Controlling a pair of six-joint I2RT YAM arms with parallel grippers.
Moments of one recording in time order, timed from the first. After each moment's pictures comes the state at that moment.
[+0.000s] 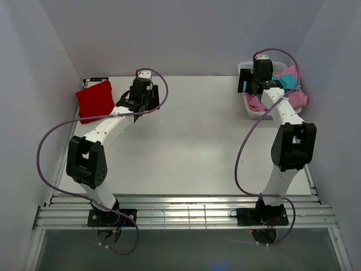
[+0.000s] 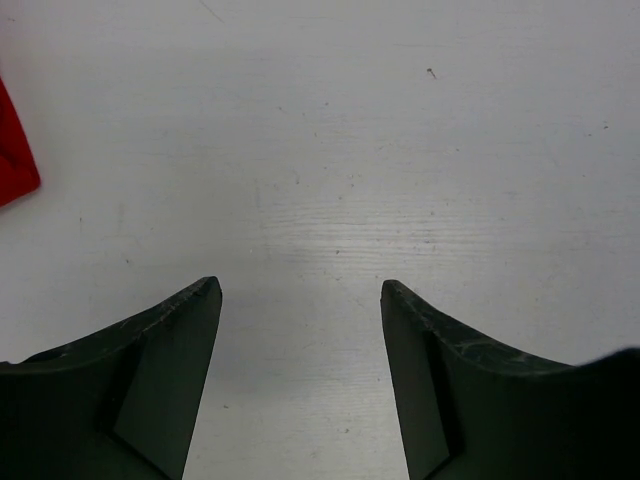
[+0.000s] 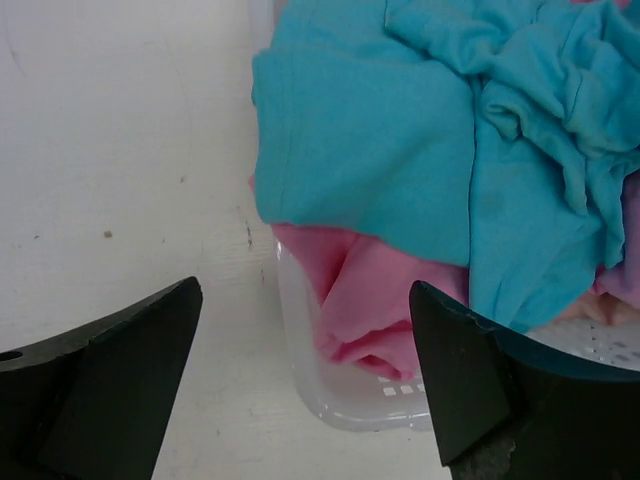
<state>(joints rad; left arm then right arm) -0.38 1.71 1.40 -0.32 -0.27 -0.23 0.10 1.85 1.64 -0.42 0.17 0.07</state>
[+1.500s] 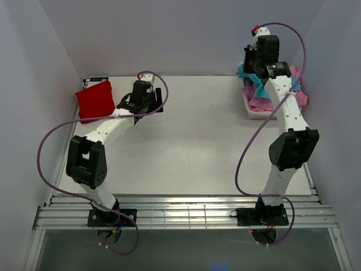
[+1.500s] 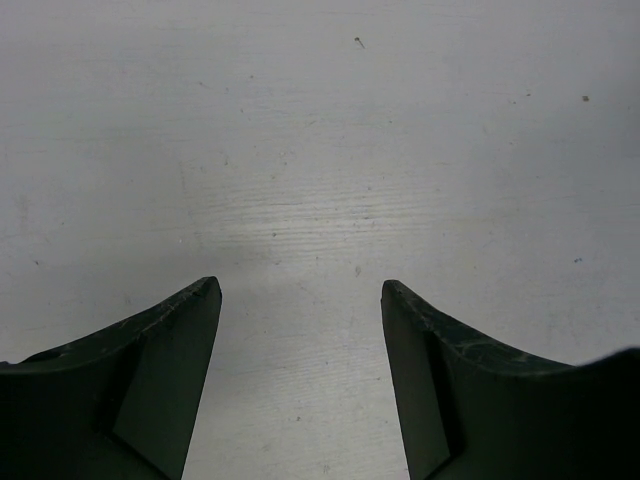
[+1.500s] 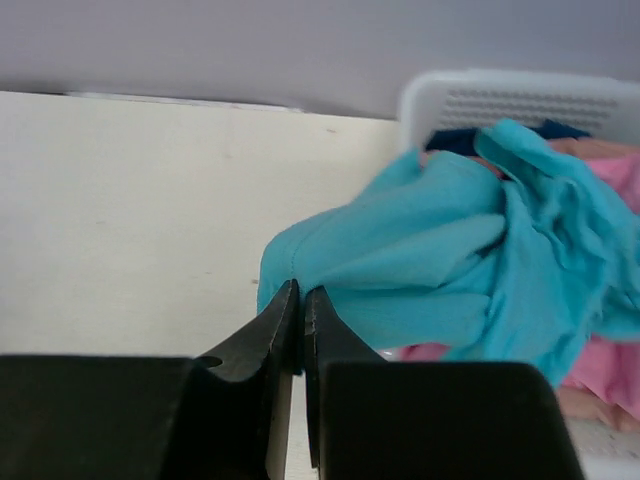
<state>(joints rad) -0.38 1.71 1.35 -0.26 -0.13 -0.28 0.14 1.90 2.04 -0.61 0.05 0.05</state>
